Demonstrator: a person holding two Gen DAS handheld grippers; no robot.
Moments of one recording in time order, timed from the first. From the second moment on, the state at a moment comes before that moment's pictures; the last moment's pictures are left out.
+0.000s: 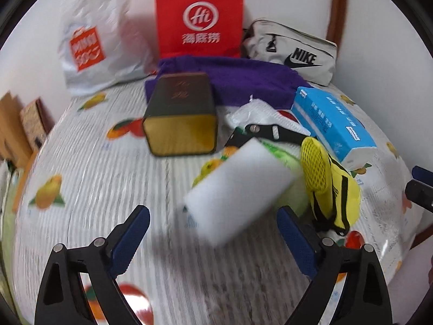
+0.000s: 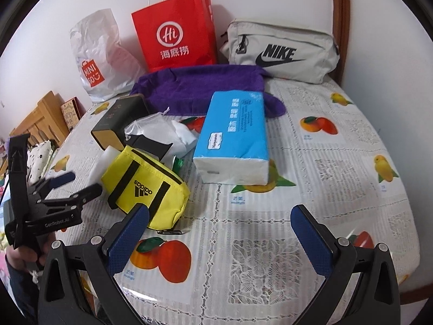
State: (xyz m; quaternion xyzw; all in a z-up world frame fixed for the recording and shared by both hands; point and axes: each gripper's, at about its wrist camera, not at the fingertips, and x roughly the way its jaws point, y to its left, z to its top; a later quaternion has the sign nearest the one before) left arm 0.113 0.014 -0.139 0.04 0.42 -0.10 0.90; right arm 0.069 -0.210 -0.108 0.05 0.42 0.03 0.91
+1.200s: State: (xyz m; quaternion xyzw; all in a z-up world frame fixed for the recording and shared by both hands) left arm 0.119 0.035 -0.144 0.01 0.42 -0.17 0.89; right arm 0.126 -0.122 -0.153 -0.03 0.44 0.14 0.89
